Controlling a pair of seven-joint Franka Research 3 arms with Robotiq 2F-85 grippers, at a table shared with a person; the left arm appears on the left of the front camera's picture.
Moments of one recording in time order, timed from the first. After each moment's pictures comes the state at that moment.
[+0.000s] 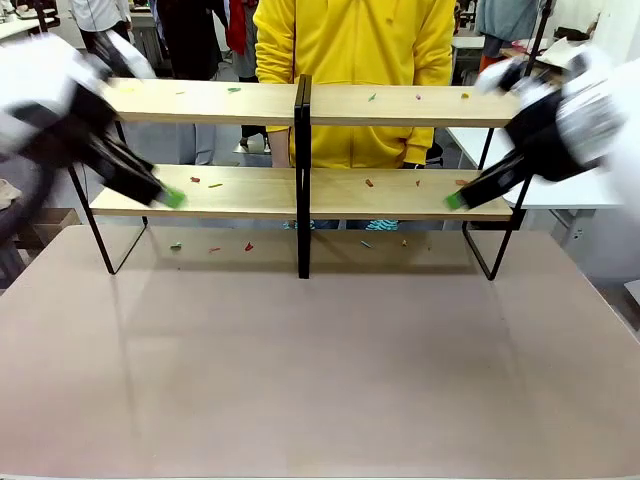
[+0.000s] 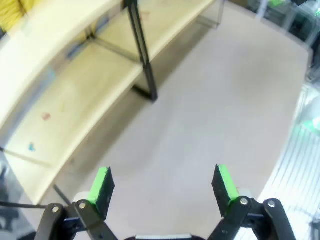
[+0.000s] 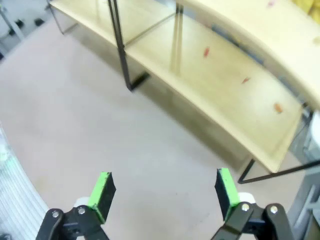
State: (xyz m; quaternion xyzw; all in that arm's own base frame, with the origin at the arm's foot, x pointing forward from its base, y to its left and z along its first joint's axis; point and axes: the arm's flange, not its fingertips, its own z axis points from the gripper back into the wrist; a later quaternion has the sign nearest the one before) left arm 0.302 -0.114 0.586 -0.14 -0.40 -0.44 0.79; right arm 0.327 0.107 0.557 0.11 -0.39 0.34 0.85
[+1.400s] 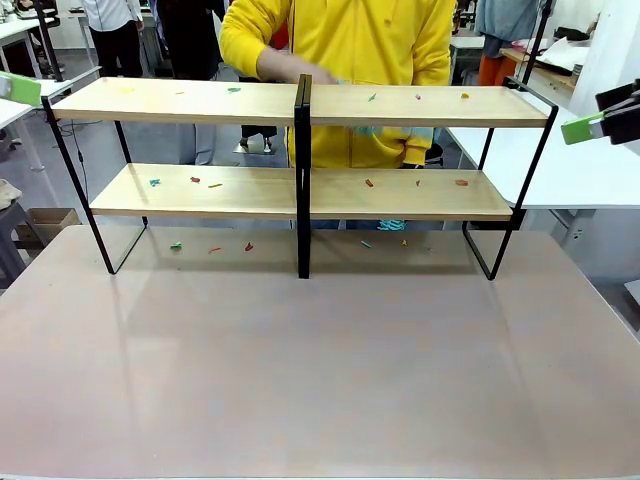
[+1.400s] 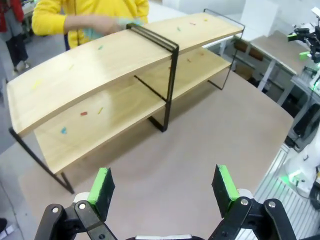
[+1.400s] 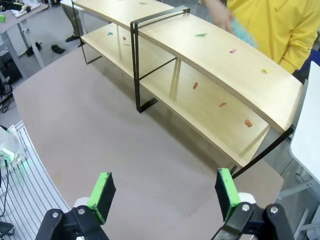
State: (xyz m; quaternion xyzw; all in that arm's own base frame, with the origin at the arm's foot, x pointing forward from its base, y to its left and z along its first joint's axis) left arm 0.248 -0.015 0.645 -0.21 -0.48 -0.30 0.80; right arm 0.257 0.035 0.628 0.14 -0.46 0.34 0.81
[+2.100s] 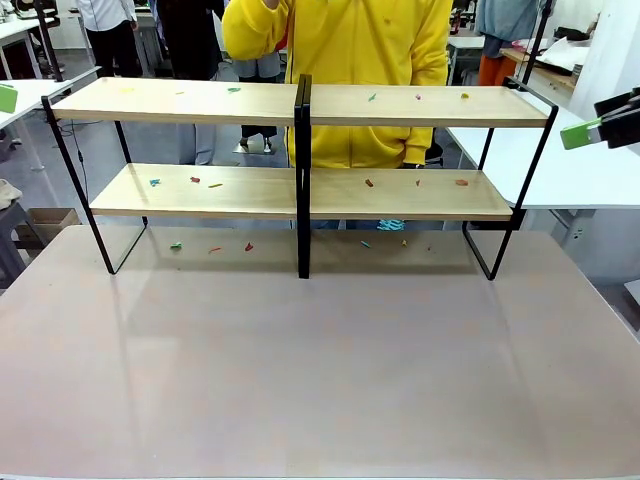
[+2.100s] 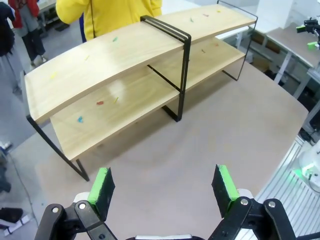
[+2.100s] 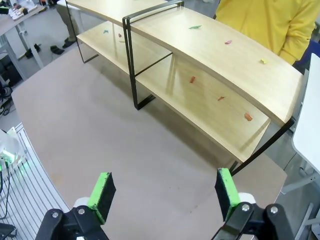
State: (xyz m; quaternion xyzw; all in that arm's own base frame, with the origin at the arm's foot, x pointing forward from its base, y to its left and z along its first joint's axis) left arm 0.223 -0.017 0.654 -0.16 -0.48 -0.30 0.81; right arm 0.267 0.028 0.621 0.14 -0.45 0.33 0.81
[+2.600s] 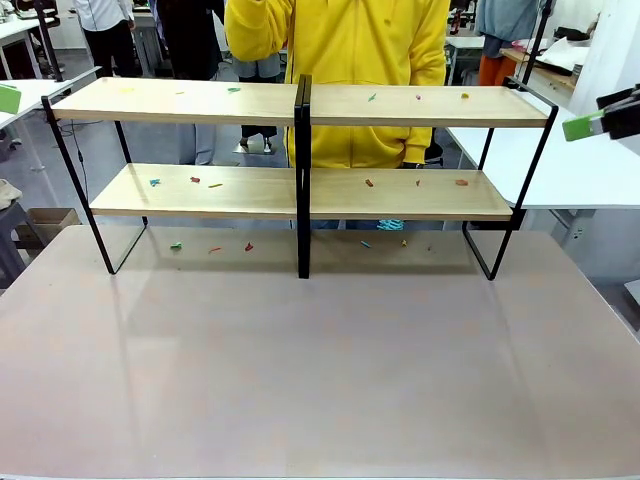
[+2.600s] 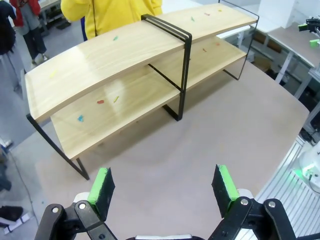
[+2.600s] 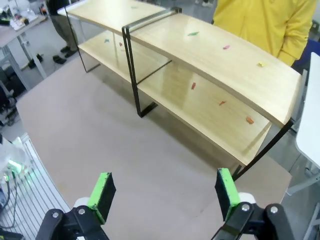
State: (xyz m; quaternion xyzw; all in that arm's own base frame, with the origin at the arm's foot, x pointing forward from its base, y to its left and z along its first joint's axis) left arm 0.223 -0.018 0.655 -0.15 -0.48 -0.29 0.81; right arm 0.266 0.025 0.626 0.17 -0.47 0.31 0.81
